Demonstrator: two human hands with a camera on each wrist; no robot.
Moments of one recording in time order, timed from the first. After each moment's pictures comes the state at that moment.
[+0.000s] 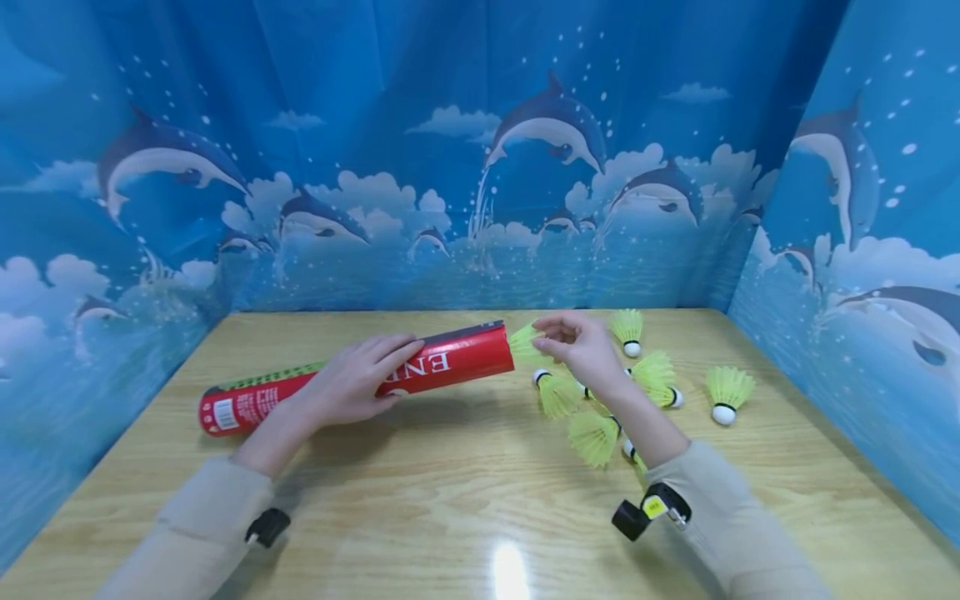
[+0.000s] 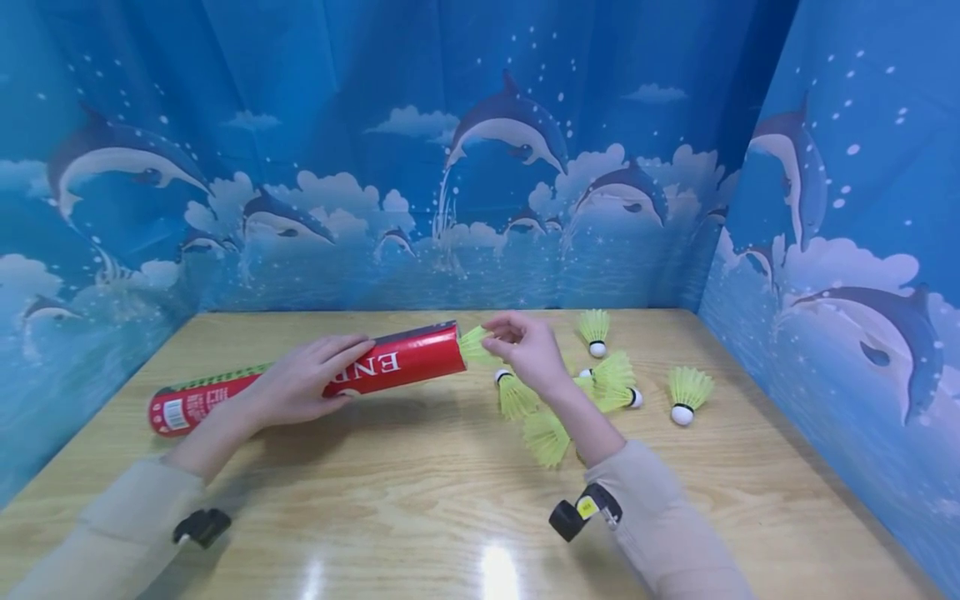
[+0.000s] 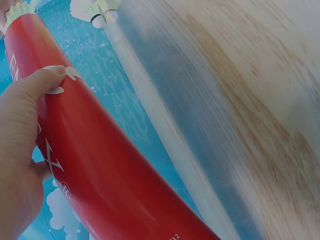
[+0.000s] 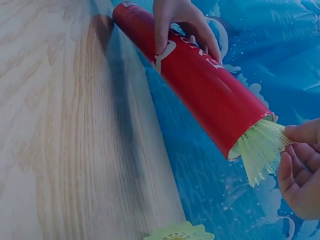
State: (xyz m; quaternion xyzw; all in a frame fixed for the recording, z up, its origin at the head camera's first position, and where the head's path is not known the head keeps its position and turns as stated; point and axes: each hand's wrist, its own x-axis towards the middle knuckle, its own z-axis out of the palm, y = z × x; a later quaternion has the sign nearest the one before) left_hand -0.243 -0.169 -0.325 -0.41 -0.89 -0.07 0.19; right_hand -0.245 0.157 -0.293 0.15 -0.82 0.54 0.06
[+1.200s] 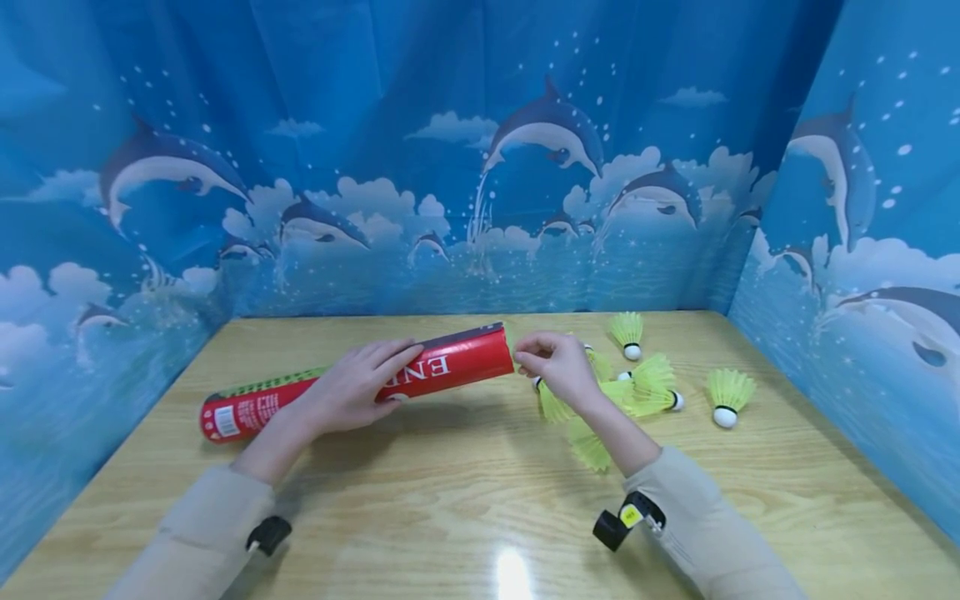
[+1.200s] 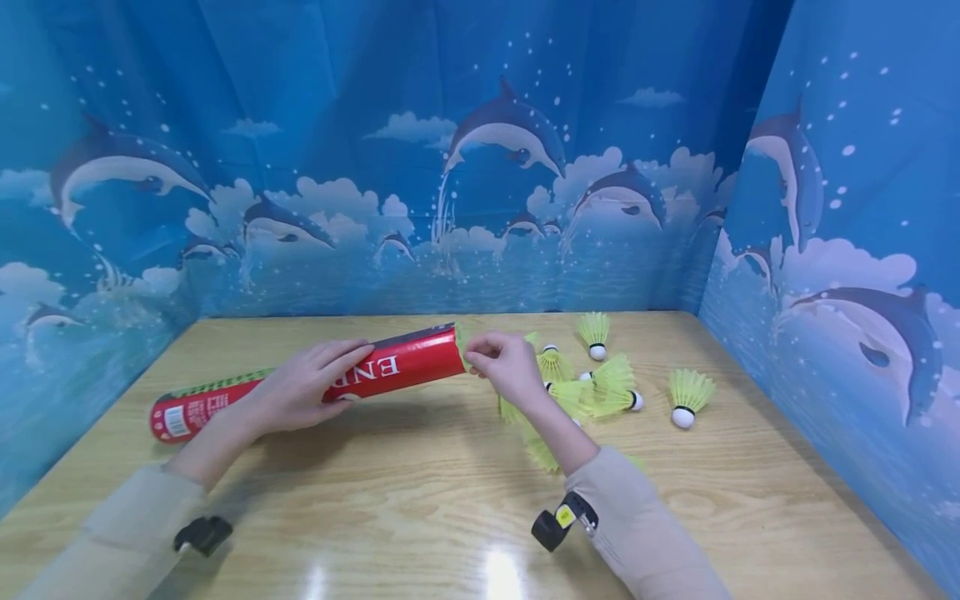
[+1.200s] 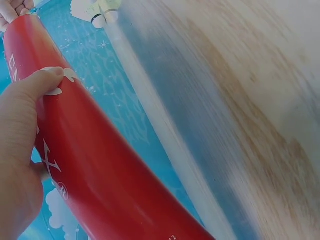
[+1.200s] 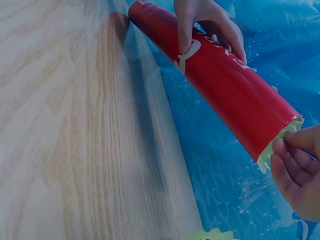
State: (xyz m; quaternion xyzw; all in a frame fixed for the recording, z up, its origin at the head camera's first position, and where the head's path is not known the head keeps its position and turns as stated) left_hand -0.240 -0.167 -0.326 -0.40 -0.89 -0.07 0.20; right_hand -0.249 0.136 -0.314 0.15 -0.84 0.52 0.07
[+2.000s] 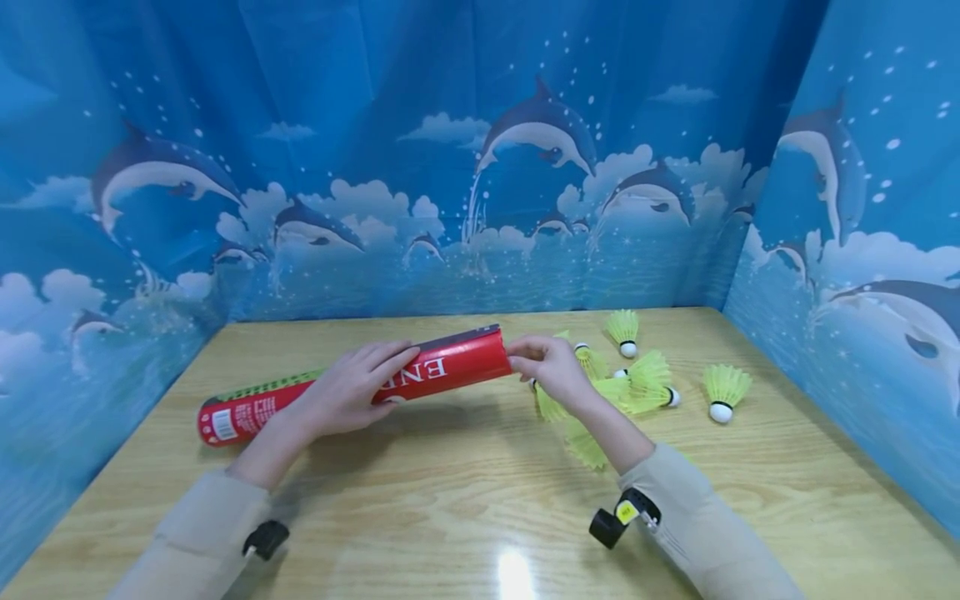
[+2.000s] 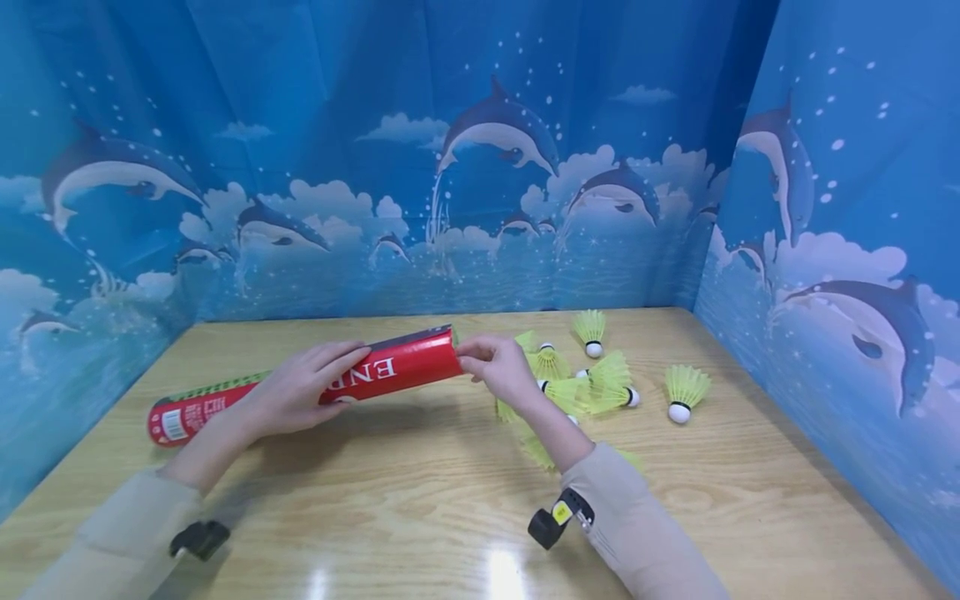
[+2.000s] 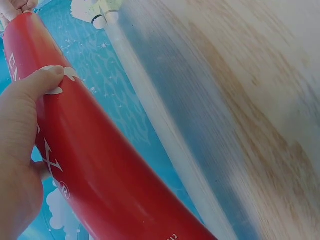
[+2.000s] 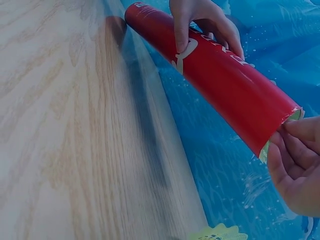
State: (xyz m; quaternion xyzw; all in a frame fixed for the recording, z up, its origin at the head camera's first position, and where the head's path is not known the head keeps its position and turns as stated) left_hand -0.238 -0.165 -0.325 -0.41 -0.89 -0.07 0.20; right_hand -0.249 0.136 -0.317 0.14 -0.83 0.54 0.00
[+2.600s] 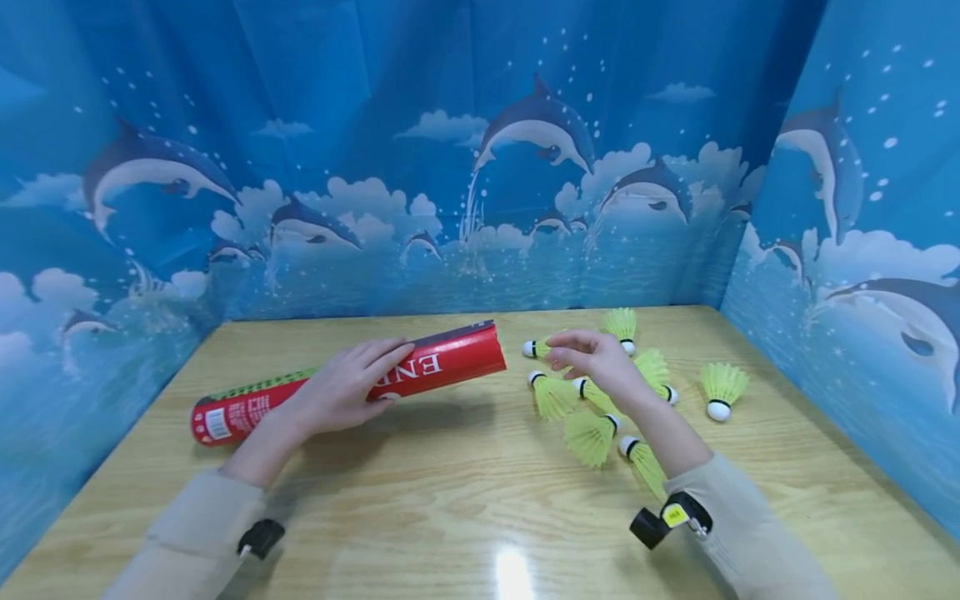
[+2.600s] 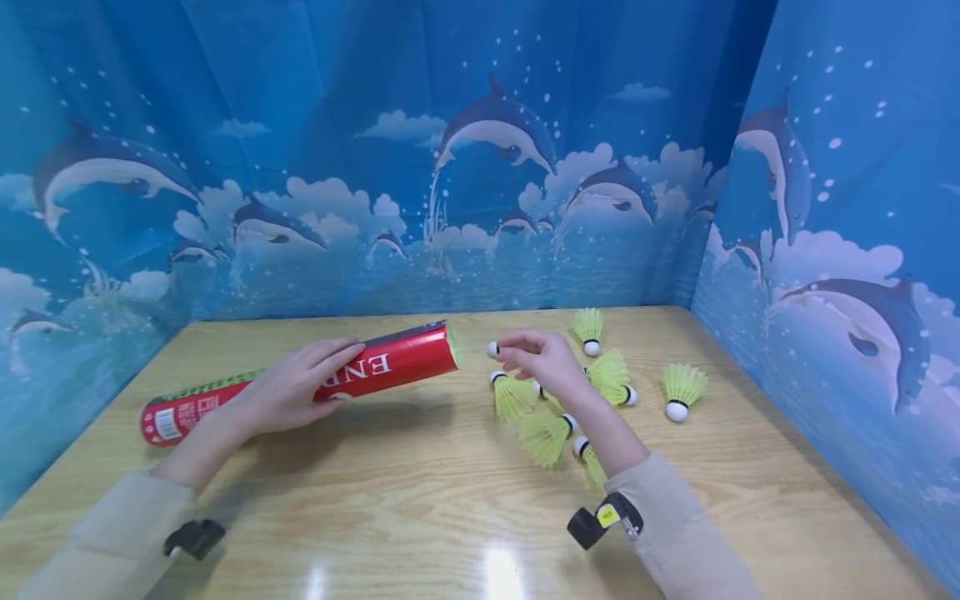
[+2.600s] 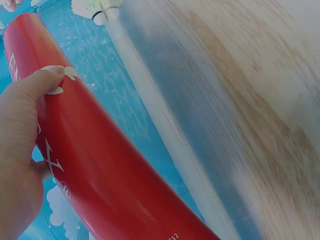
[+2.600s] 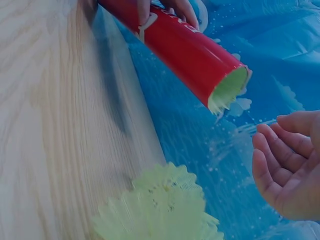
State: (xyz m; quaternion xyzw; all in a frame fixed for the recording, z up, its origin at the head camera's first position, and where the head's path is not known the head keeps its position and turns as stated) left_hand -0.242 -0.170 -0.325 -0.41 -0.89 -0.07 0.21; right_hand -0.241 0.192 -0.304 0.12 -0.82 0.56 -0.04
